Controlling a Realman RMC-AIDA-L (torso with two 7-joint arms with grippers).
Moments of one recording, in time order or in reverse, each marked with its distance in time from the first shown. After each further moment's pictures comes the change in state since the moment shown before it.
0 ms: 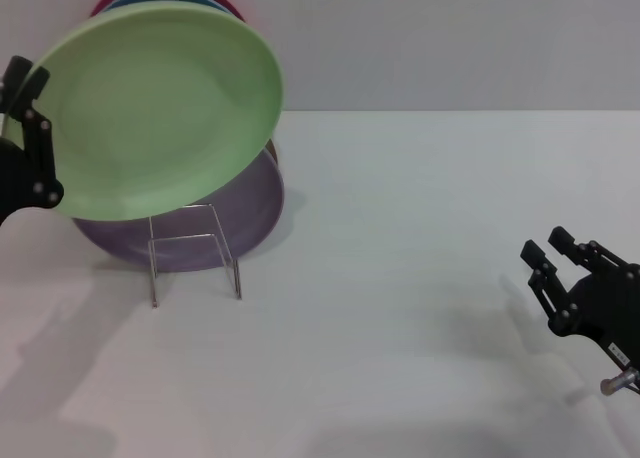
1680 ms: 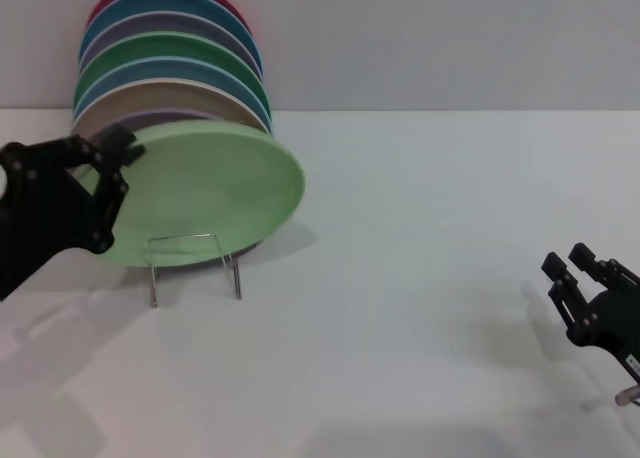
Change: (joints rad) left arm -0.071 0.084 0.297 0.093 0.001 -0.144 0.086; right arm -0.038 0.006 0.028 0.002 0.001 -0.029 0.095
